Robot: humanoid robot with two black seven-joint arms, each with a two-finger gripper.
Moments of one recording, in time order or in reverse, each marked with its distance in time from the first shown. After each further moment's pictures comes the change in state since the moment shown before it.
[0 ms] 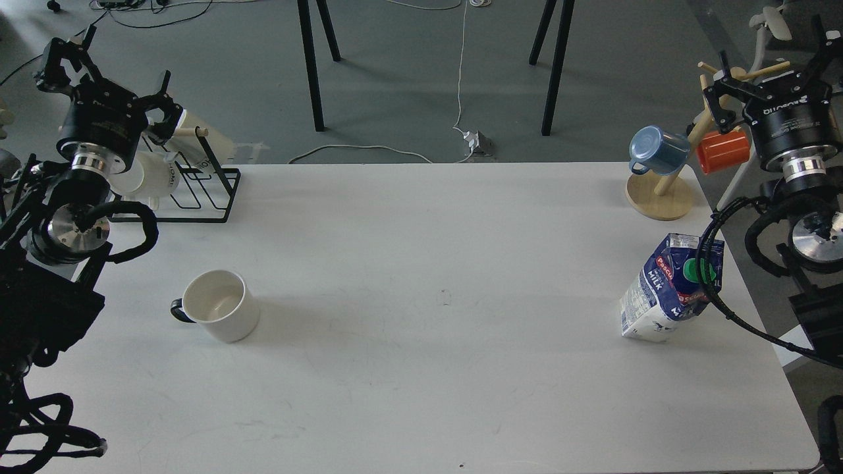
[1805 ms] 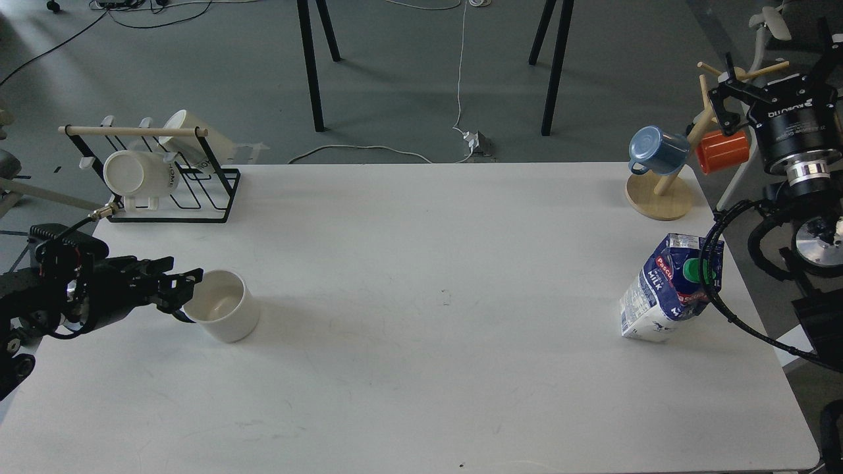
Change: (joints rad) left arm 0.360 0.412 0.319 -0.431 2.029 0.126 -0.074; right arm -0.018 -0.005 0.016 0.007 0.000 0.011 0.002
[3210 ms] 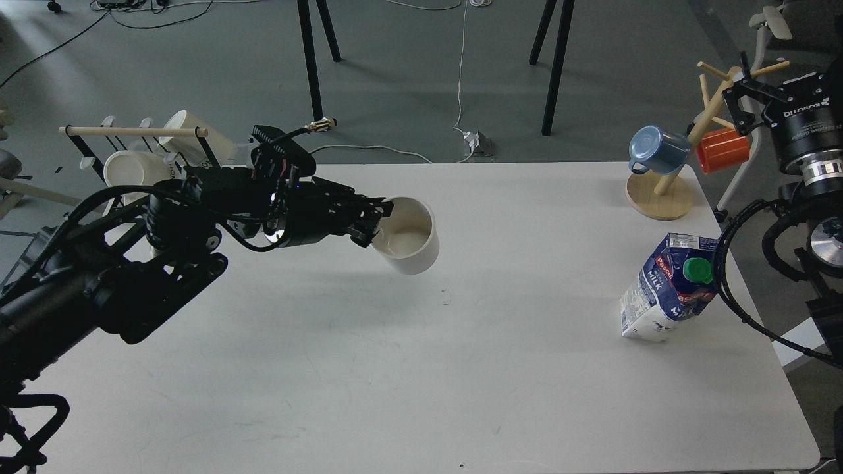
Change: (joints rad) left arm -0.518 -0.504 0.298 -0.090 0.009 -0.254 0.096; right arm -0.007 -0.043 0.005 -0.002 0.000 0.000 0.001
